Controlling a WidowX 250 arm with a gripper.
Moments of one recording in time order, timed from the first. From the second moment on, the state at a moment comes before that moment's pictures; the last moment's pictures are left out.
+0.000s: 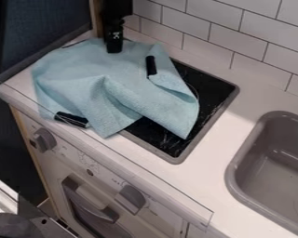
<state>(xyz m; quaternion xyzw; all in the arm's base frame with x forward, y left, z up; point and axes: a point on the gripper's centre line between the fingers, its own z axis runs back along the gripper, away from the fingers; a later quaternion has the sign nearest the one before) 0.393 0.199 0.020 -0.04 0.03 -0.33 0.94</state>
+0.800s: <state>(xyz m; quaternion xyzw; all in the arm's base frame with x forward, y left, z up) 0.372 0.176 0.067 0.01 -0.04 -0.30 0.95</state>
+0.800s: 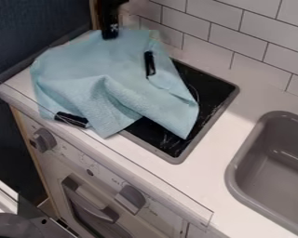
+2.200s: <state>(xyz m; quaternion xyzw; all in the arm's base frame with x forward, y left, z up) 0.270 0.021 0.066 -0.07 -0.08 -0.13 0.99</state>
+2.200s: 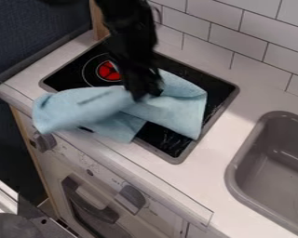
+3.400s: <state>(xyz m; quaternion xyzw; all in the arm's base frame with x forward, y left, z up) 0.287 0.003 0.103 -0.07 -0.05 -0.14 0.99</state>
